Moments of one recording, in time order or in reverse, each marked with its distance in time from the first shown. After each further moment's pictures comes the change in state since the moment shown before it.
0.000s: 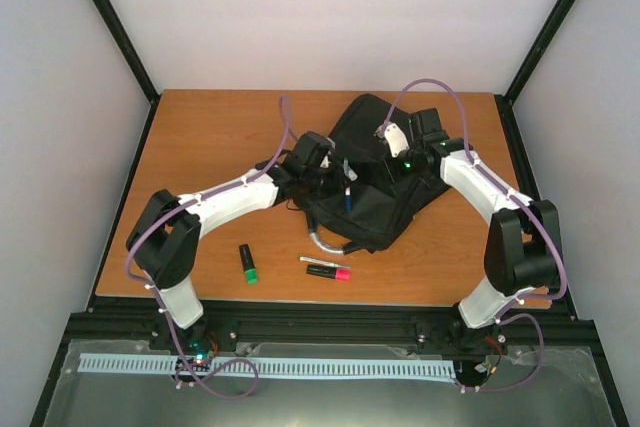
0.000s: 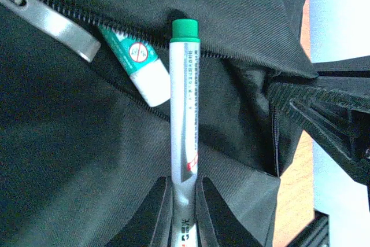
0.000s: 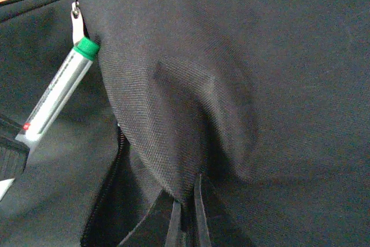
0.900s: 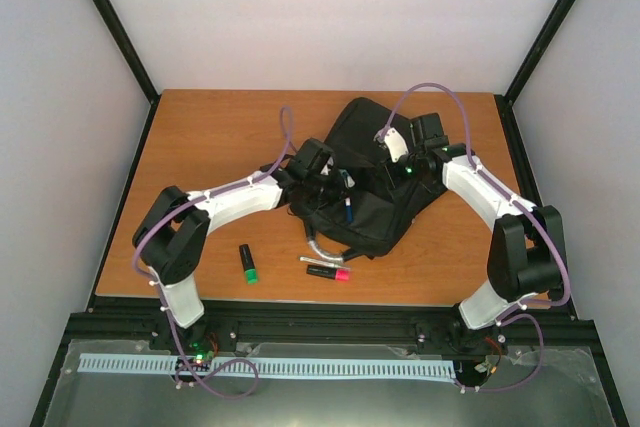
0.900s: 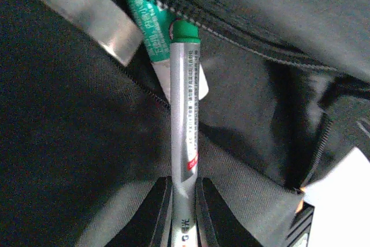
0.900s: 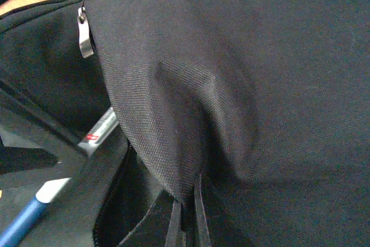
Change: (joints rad) left arm 0.003 0.028 -0.037 -0.013 0.087 -0.129; right arm 0.000 -0.042 -0.052 0.015 -0.066 -0.013
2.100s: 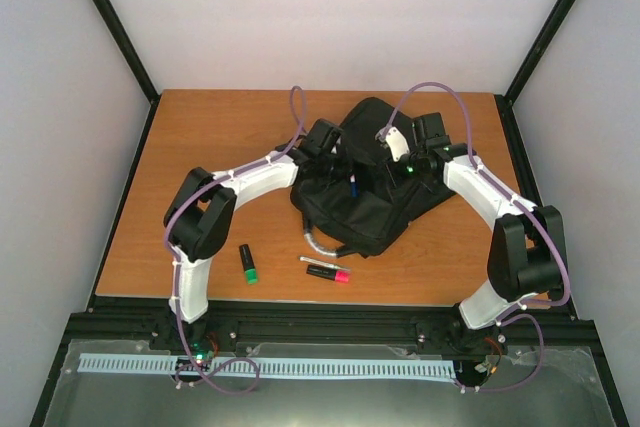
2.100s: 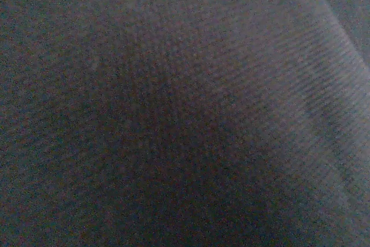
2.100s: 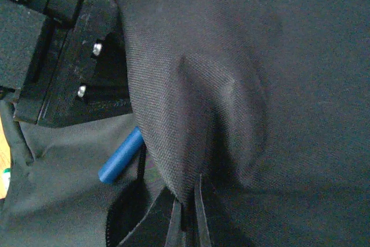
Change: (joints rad) left arm 0.057 0.241 0.267 -0.024 -0.064 0.058; right arm -0.008 0.000 -0.002 0.008 -0.014 -0.013
